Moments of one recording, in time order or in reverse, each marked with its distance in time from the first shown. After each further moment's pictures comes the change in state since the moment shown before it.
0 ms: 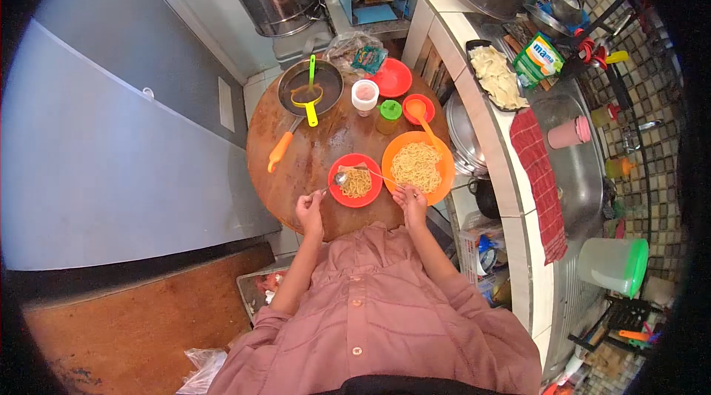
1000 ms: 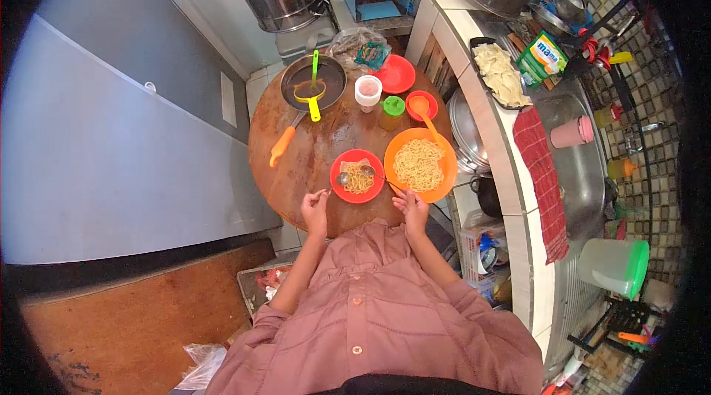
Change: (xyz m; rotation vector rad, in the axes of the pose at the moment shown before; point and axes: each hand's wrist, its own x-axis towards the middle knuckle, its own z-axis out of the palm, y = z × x) left_hand -0.011 -0.004 0.002 -0.120 -0.082 0.063; right_hand -0.024 0.003 0.000 -0.080 0.008 -0.008
